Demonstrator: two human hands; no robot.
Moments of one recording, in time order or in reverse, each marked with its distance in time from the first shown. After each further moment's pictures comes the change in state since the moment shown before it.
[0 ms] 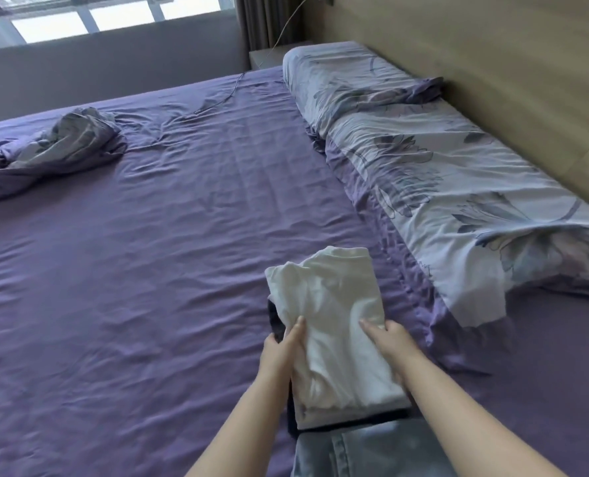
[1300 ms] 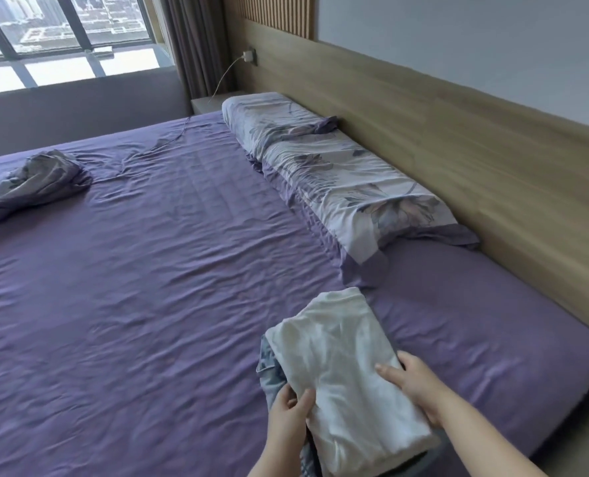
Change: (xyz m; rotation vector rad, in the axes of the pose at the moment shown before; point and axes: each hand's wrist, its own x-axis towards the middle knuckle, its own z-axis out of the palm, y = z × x) left_hand -0.224 -0.178 -0.029 -0.125 -0.283 0.143; right_hand -0.263 0.130 -0.112 0.168 -0.011 -0.010
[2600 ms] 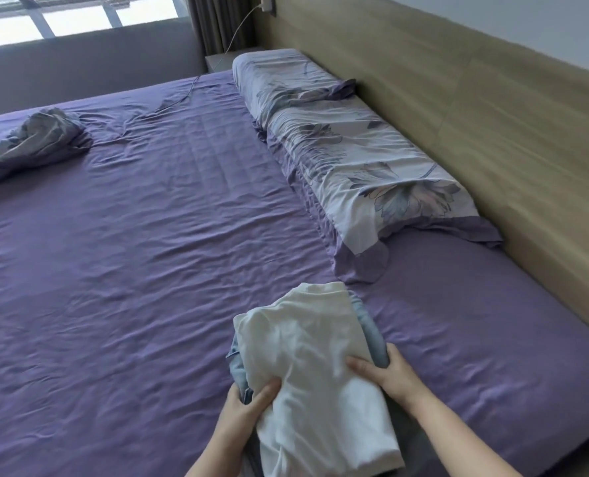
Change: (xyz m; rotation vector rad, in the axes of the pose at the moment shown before) left_hand 0.040 -0.008 -0.003 0.151 -0.032 0.121; right_hand 0.067 0.014 -0.035 -0.101 -0.078 -0.011
